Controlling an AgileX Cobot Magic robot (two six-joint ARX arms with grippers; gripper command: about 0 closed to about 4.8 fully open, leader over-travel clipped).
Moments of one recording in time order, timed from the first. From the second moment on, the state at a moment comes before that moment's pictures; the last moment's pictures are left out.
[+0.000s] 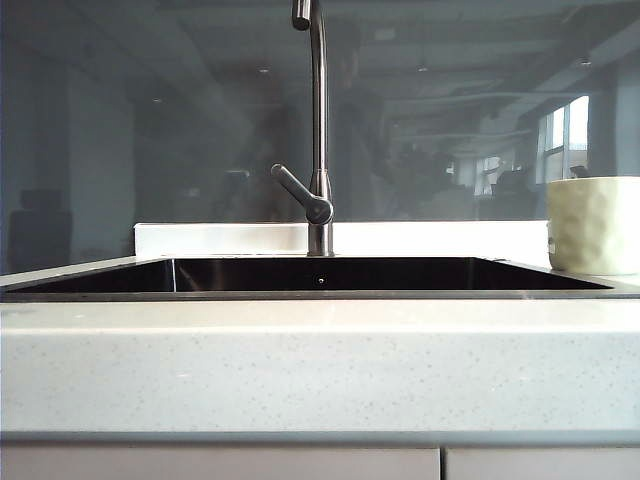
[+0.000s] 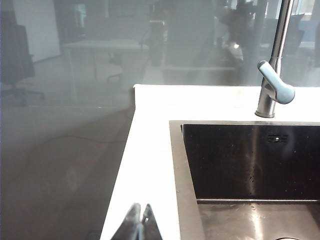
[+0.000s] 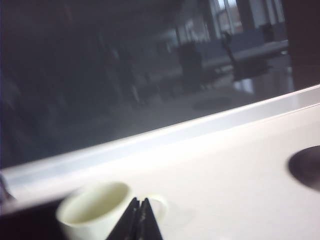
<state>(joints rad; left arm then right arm) 0.00 0.00 0.01 0.11 0.04 -0.01 -0.10 0.17 0.12 0.27 0.17 0.18</state>
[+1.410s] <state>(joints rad) 0.00 0.00 0.01 0.11 0.06 -0.02 -0.29 1.61 0.48 1.01 -0.22 -0.02</state>
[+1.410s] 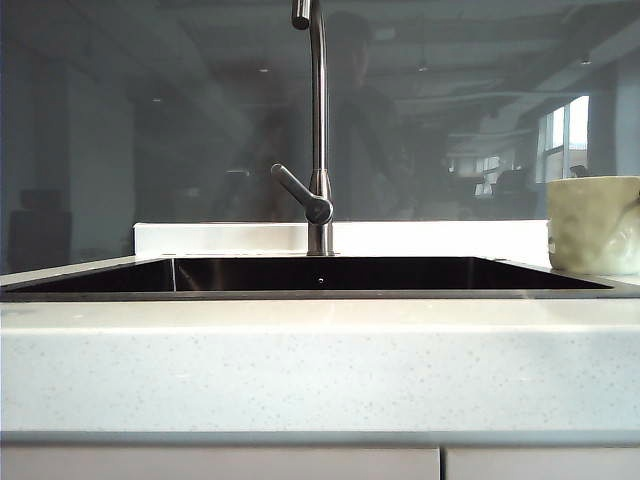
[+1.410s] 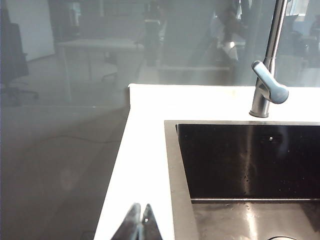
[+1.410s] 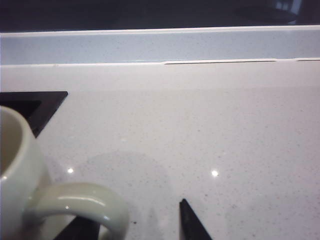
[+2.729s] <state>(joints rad) 0.00 0.00 0.01 0.11 0.07 -0.02 -0.28 1.64 0.51 1.01 -0.27 -0.02</state>
